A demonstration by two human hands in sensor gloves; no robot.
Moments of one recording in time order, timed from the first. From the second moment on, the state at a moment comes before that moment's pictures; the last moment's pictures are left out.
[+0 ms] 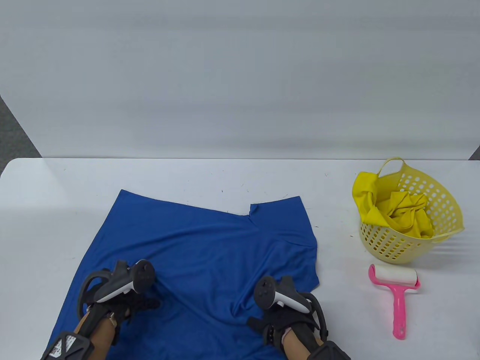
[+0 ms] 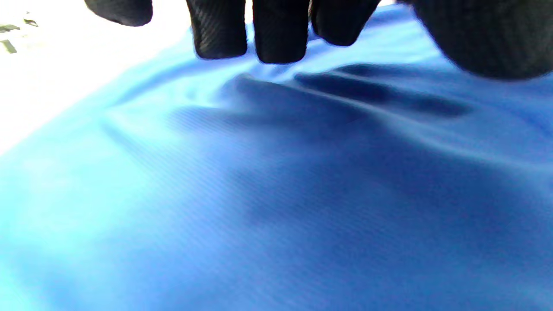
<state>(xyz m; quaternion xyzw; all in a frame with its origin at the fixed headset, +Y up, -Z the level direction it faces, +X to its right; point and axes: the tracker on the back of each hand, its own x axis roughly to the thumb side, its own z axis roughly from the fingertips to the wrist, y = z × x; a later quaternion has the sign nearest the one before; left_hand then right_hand) -0.280 -0.744 -0.306 -0.20 -0.02 -0.07 0.98 0.087 -0.775 -0.289 0.09 0.36 0.93 0.05</state>
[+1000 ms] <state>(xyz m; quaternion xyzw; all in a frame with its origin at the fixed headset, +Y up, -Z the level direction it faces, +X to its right) -0.293 -0.780 -0.327 -0.27 0.01 -0.04 0.96 0.107 -0.778 -0.327 0.05 0.34 0.94 -0.01</state>
